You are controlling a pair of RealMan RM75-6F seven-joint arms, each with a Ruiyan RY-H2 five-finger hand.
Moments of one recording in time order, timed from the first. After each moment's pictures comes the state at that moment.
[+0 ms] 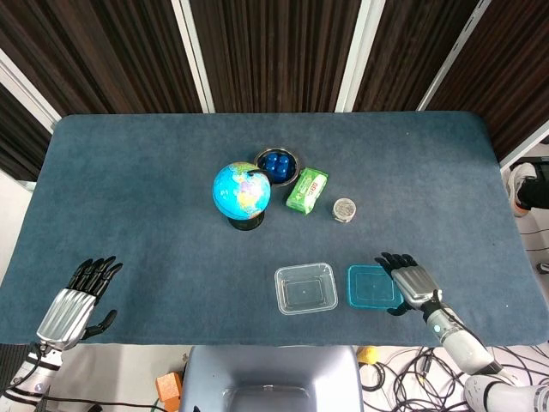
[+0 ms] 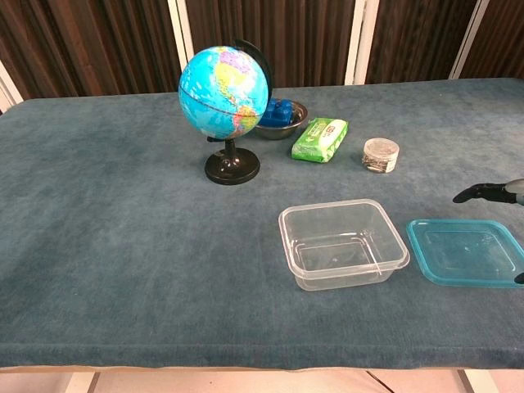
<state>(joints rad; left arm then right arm) -0.23 -1.18 0.07 -1.54 1.68 1.39 -0.03 0.51 -1.22 0.02 -1.65 -1.07 0.79 -0.33</state>
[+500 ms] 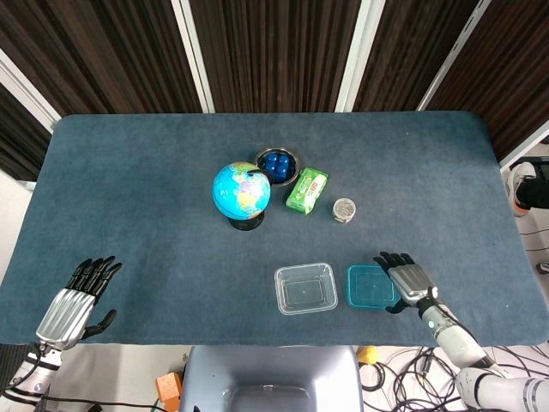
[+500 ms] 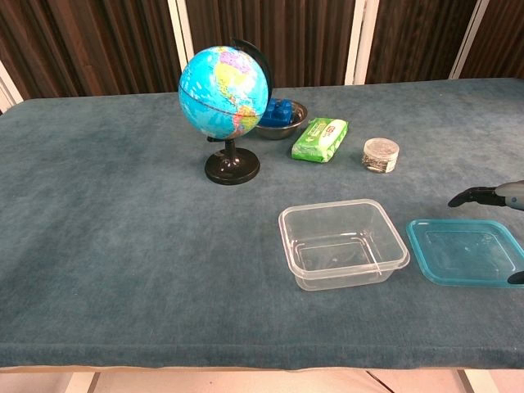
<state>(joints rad) -0.23 -1.18 0.07 -1.54 1.67 1.39 -0.03 0.56 -1.25 0.01 -1.63 -0.96 0.79 -0.40</state>
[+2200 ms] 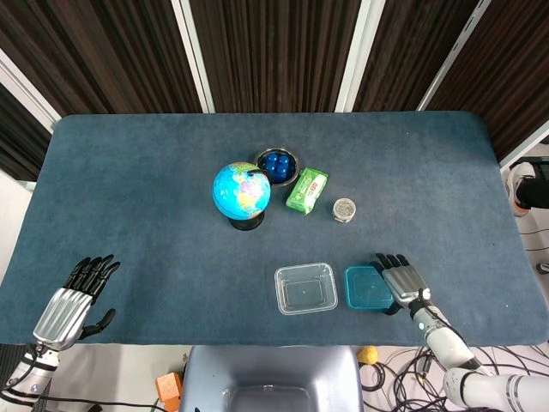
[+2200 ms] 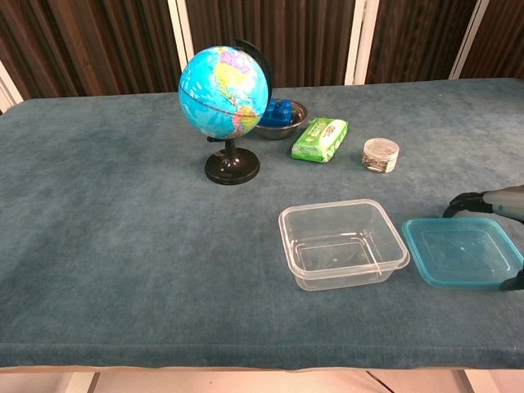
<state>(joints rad) -0.22 -1.17 0.07 -1.54 1.69 1.41 -0.06 0.61 -1.31 -0.06 -1.63 -0.89 0.90 -0.47</state>
